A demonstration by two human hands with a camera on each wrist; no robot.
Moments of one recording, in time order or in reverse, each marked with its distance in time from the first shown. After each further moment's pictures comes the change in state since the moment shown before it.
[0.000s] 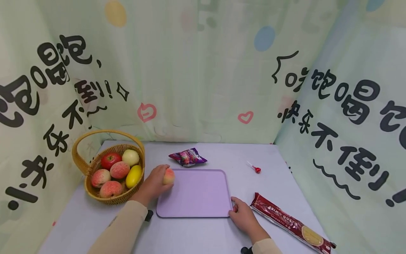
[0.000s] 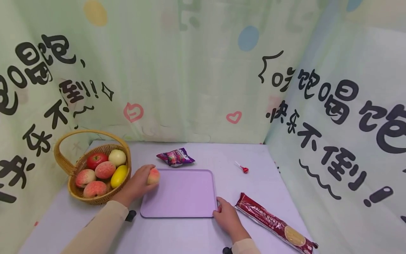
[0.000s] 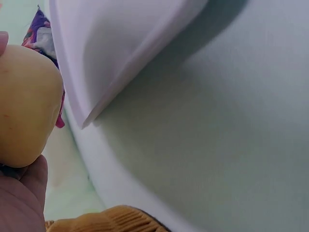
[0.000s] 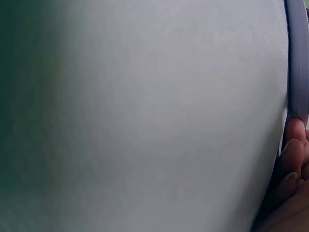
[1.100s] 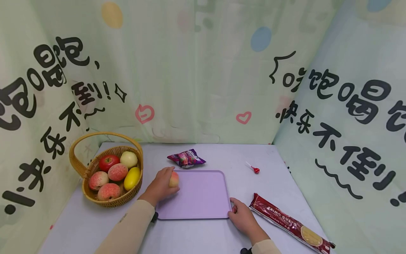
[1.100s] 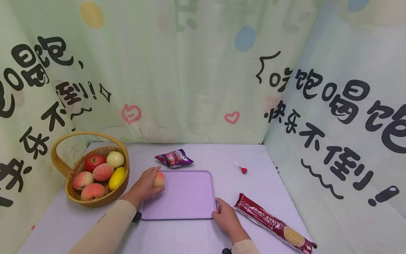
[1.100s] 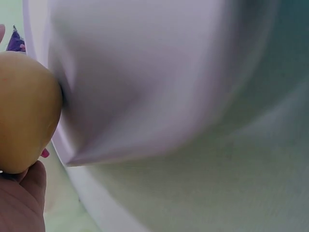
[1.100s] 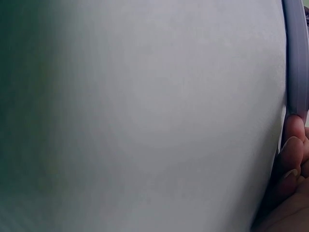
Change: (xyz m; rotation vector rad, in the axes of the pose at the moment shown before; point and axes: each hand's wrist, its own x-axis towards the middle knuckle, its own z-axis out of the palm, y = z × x) left_hand 0.017 0.002 0.029 0.011 -0.045 -0.031; right_hand 0.000 0.000 0.000 0.002 -0.029 0.028
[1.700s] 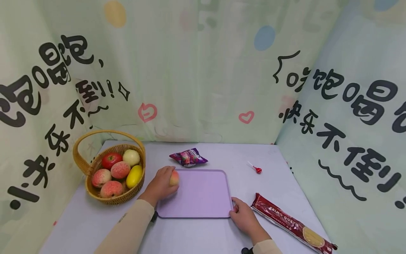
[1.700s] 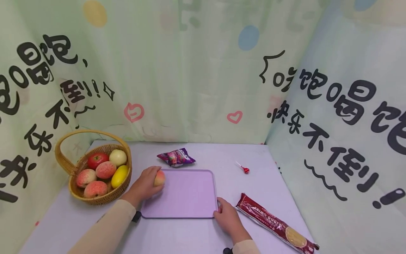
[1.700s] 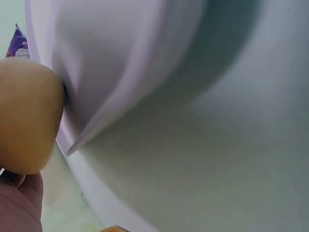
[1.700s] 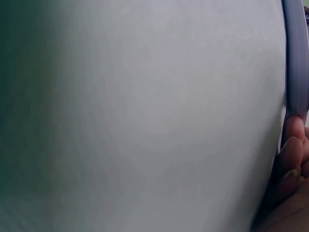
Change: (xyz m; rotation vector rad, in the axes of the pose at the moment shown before) left_hand -0.006 -0.005 -0.004 0.050 0.037 0.011; right_hand 0.002 0.002 0.001 0.000 -0.001 -0.007
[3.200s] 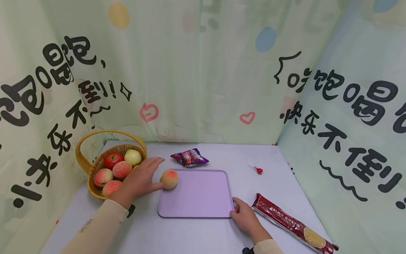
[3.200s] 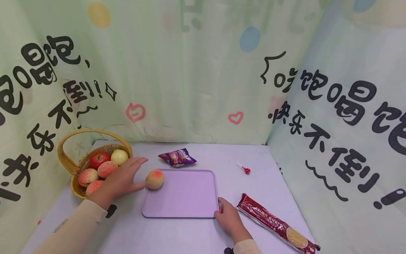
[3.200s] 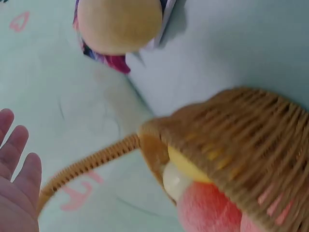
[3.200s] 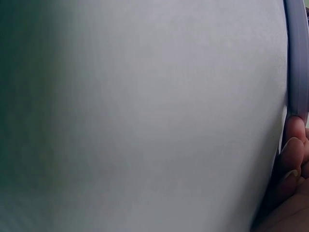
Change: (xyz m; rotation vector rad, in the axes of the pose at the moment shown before) left_hand -0.048 0.013 -0.106 0.219 0.114 0.240; right_hand 0.001 0.001 0.000 -0.016 -0.007 -0.005
